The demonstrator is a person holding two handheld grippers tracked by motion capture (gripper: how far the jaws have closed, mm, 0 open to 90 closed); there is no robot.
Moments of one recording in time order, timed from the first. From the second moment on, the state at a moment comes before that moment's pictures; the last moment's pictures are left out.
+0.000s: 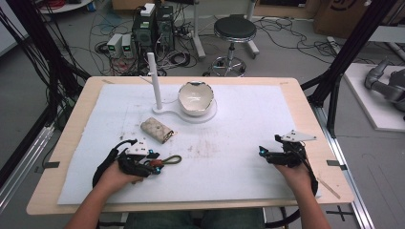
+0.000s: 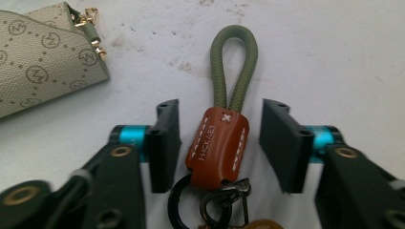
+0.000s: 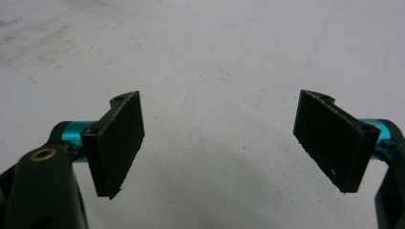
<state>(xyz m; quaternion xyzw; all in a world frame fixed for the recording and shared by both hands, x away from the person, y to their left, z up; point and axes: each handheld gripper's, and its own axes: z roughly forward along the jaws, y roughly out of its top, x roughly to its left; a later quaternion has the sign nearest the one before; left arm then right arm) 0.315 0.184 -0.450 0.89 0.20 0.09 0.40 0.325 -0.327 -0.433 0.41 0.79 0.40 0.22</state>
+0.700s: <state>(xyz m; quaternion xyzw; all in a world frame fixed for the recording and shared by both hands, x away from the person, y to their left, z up) 0.302 0.188 -0.420 0.86 0.19 0.14 0.45 0.326 -0.325 -0.435 0.42 0.79 0.40 0.21</state>
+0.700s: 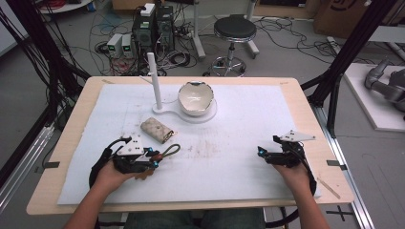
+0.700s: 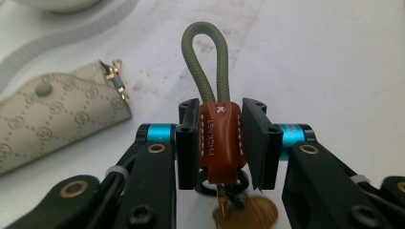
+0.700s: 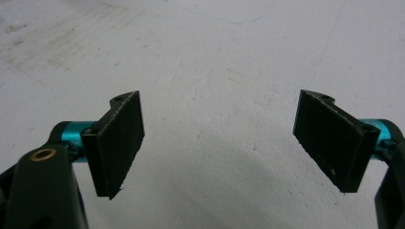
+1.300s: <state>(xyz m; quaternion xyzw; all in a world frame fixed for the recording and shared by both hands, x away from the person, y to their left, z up) 0.308 0.208 -0.350 0.80 0.22 0.23 0.51 0.327 -0.326 -0.431 0.42 0.78 0.41 0.22</state>
